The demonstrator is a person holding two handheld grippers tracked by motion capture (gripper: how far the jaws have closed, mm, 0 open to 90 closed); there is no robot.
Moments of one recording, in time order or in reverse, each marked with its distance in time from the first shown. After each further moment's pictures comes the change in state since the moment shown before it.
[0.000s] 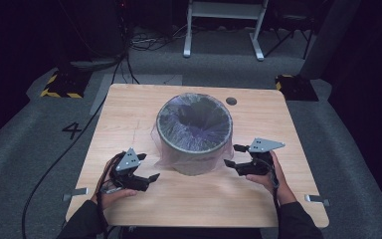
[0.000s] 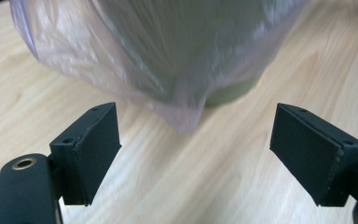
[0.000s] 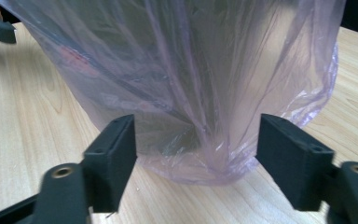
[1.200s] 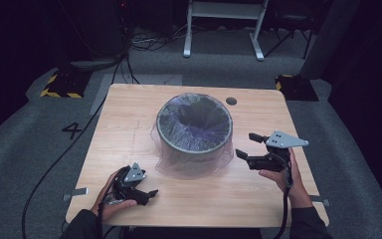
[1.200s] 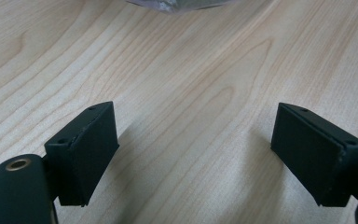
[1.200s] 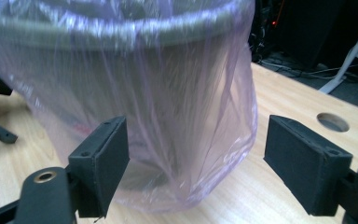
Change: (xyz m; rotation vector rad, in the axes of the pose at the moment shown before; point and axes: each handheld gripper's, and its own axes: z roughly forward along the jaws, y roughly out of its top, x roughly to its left) left arm -0.012 -0.038 0.023 0.150 -0.020 -0.043; right arm 0.007 0.038 -0.049 -0.116 -0.141 0.007
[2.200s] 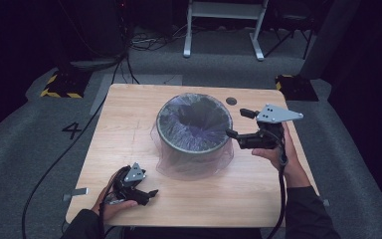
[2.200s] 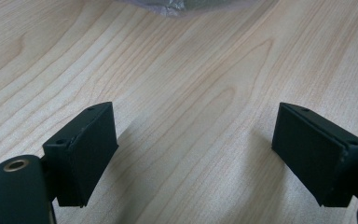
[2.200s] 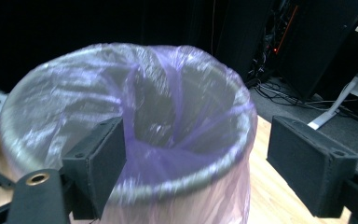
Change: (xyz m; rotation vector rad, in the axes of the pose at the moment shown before) left arm 0.000 0.000 0.000 0.002 -0.001 0.005; right arm 0.008 0.087 0.014 -0.024 0.013 -0.102
